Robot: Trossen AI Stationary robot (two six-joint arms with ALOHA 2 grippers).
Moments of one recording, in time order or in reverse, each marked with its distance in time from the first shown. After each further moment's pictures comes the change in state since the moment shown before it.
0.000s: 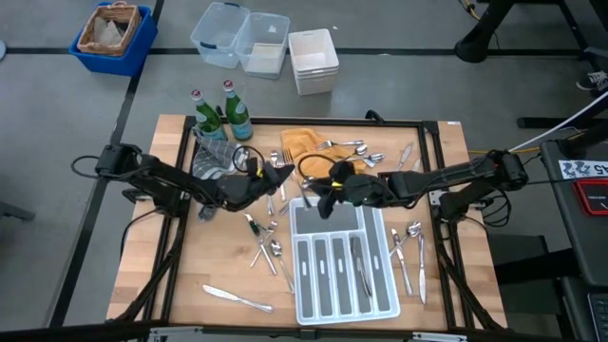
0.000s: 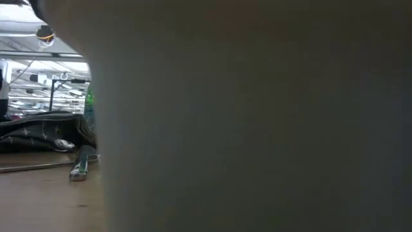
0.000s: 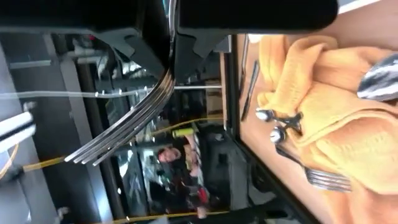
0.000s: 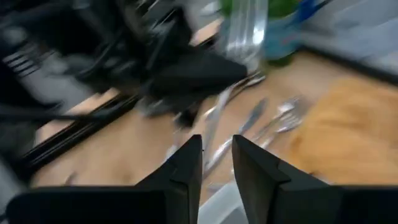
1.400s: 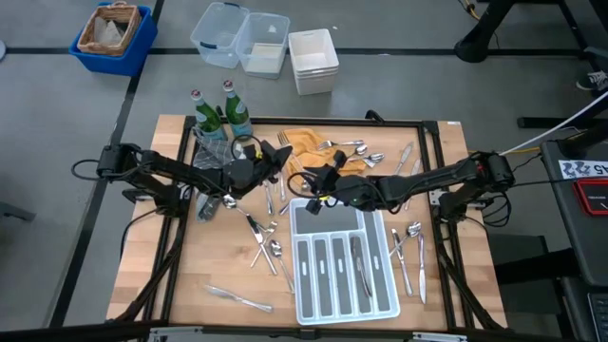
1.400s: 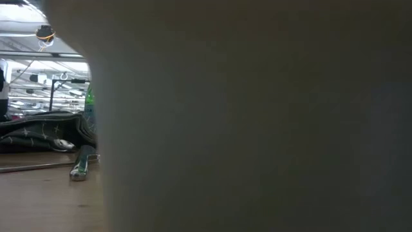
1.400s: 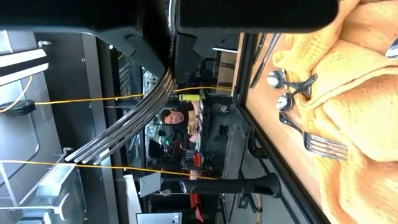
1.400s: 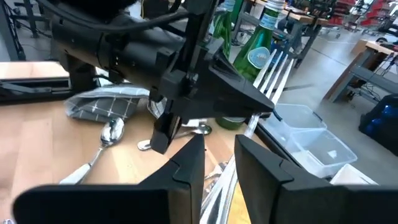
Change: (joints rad) left arm 0.125 0.003 0.038 -0.044 -0.011 -0.161; right arm -0.027 0.119 0.000 0.250 0.151 -0.601
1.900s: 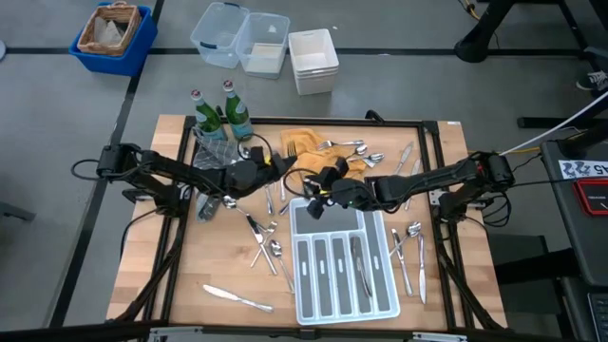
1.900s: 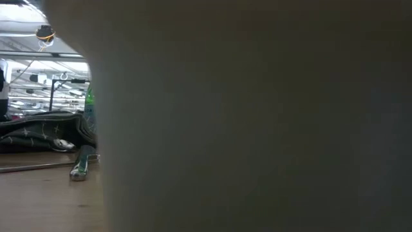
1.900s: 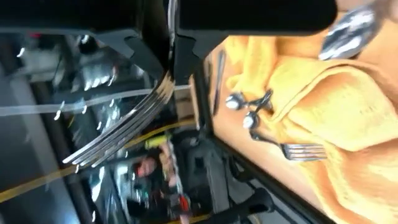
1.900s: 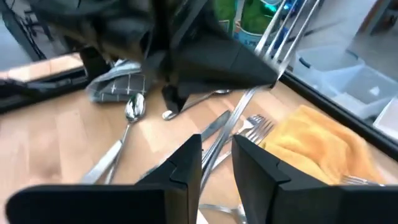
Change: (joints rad) left arm -0.004 -0.001 0.000 -0.105 0.176 0.307; right arm 0.001 0.000 0.000 -0.158 -0.086 0.360
